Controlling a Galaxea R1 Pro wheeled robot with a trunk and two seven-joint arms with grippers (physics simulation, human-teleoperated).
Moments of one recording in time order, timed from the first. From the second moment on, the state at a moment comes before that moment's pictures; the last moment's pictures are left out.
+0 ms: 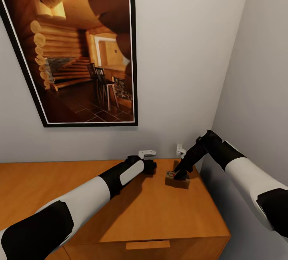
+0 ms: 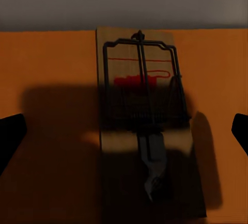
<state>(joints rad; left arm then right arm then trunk) -1.03 -0.17 -0.98 -0.59 1.24 0.43 0.51 -1.13 -0.18 0.43 -0.61 0.49 0.45 1.52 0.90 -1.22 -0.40</state>
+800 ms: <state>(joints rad) -1.03 -0.17 -1.00 -0.60 1.23 0.44 0.50 -1.13 -0.19 0.43 -0.61 0.49 0.45 1.52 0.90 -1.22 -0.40</state>
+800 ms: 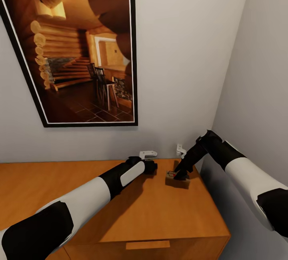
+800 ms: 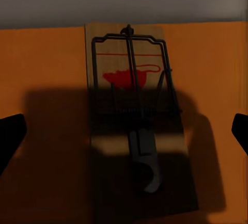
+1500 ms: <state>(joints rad) -1.03 -0.17 -1.00 -0.61 1.24 0.43 0.49 -1.13 -0.19 0.43 -0.61 0.49 0.45 1.52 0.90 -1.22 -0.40</state>
